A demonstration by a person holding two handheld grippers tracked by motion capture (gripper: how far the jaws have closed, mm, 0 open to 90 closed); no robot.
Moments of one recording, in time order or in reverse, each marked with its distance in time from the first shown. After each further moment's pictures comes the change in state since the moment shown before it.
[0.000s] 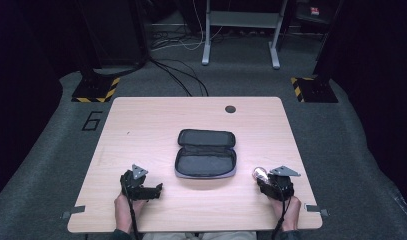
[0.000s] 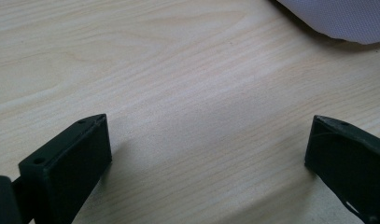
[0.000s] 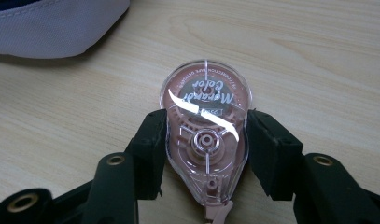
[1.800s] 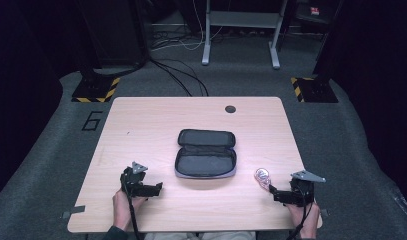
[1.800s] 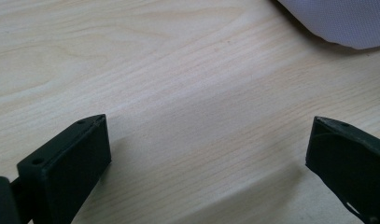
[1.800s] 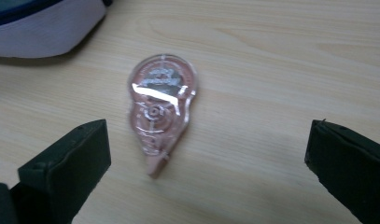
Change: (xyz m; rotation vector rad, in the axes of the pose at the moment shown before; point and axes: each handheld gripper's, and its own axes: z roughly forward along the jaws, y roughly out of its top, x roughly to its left) left arm 0.004 0.007 -0.001 0.051 -0.029 -0.029; right arm -0.032 -0.009 -0.041 -0.012 0.022 0.076
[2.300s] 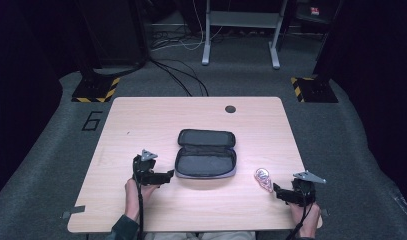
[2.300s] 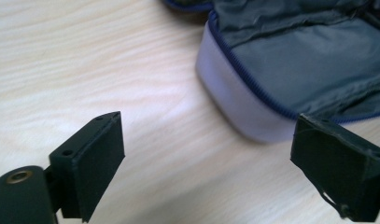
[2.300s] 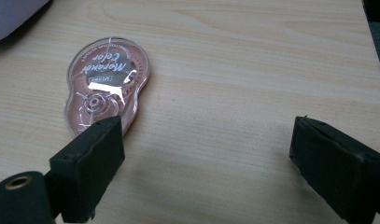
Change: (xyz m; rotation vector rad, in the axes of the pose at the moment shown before) left arm -0.018 0.043 -0.004 -0.047 -0.101 -0.032; right arm -0.020 -0.014 0.013 0.001 -0.082 0.049
